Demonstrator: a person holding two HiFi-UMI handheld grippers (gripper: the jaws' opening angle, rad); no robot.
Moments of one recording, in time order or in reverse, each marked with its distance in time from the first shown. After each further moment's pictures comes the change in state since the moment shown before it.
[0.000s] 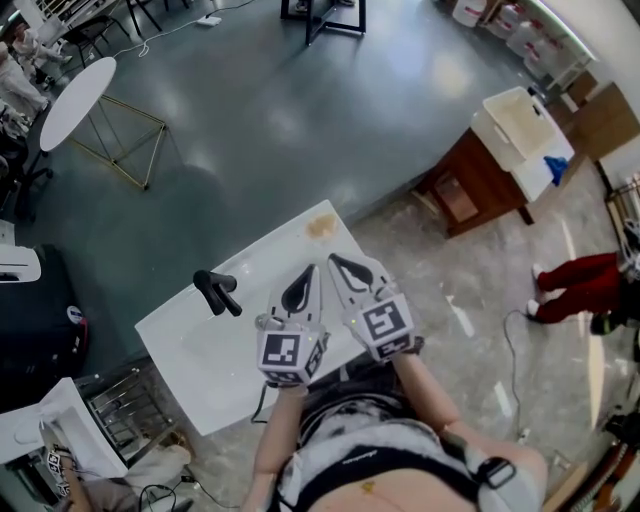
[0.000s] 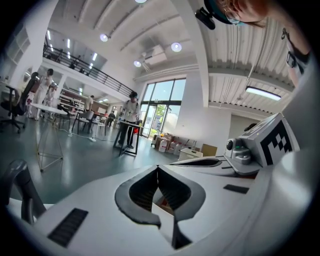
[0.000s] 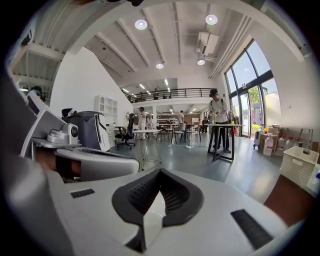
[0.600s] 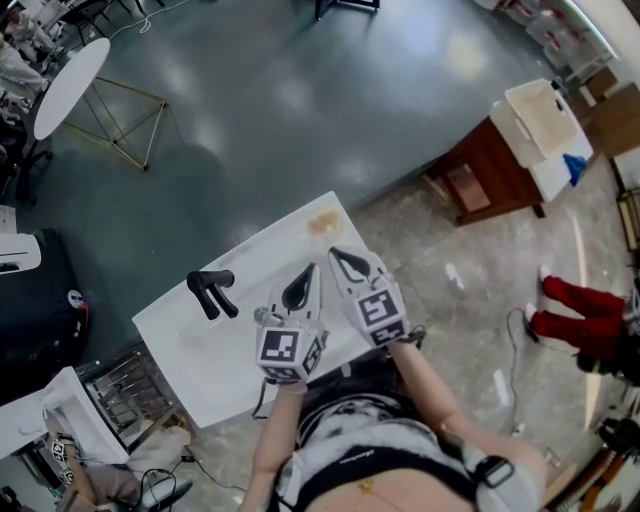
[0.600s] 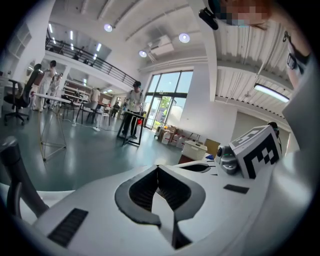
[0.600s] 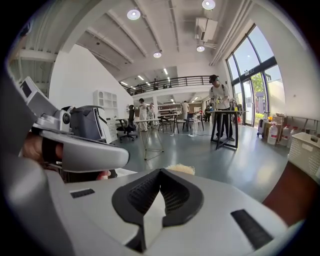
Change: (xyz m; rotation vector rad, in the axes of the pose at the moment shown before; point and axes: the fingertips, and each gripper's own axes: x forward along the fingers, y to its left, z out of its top) left arm 0.028 0.020 -0.039 -0.052 0.103 0.030; right arm 0.048 -0.023 -0.054 0.054 0.103 0.037
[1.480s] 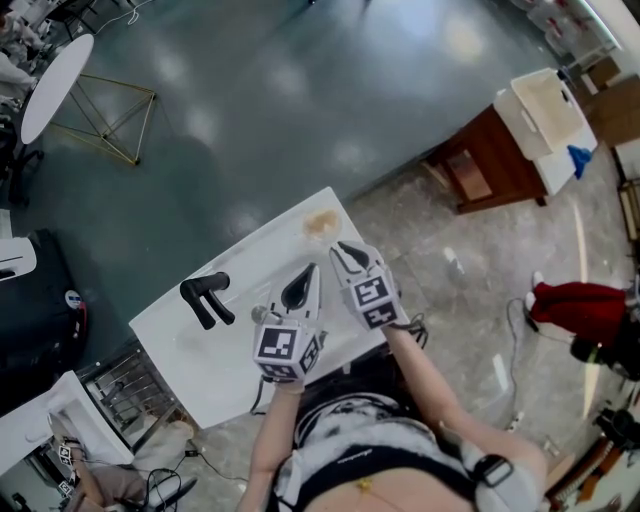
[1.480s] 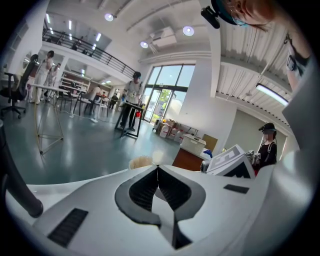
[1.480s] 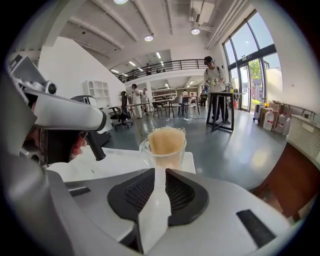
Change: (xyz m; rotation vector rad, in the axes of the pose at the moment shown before) left arm 0.021 0.009 -0.024 -0.035 0.082 -0.041; right arm 0.042 -0.029 -0.075 0.063 0.184 -0.035
